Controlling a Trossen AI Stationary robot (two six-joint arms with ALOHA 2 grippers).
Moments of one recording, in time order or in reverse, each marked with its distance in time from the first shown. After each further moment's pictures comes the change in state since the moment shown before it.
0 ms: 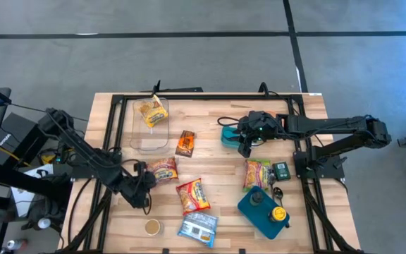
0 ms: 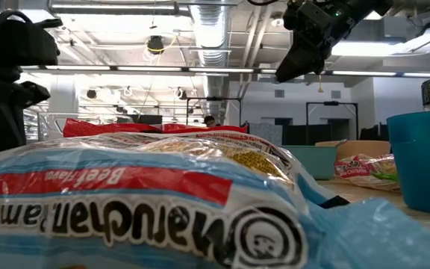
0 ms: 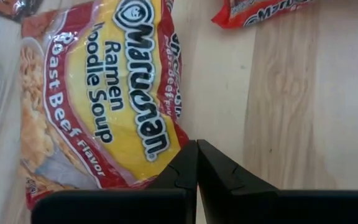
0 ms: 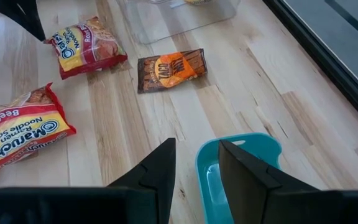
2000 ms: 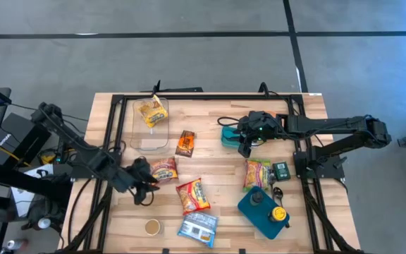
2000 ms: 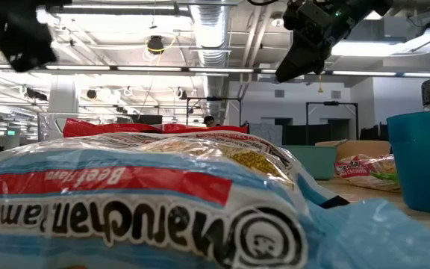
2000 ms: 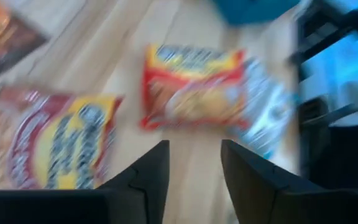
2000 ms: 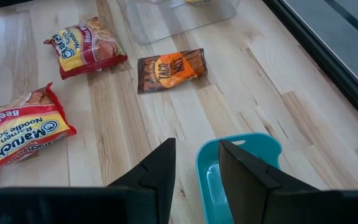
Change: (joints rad) left arm 0.055 -0.325 0.062 0.081 0.046 -0.131; right arm 0.000 0.000 0.000 0.000 0.000 0.002
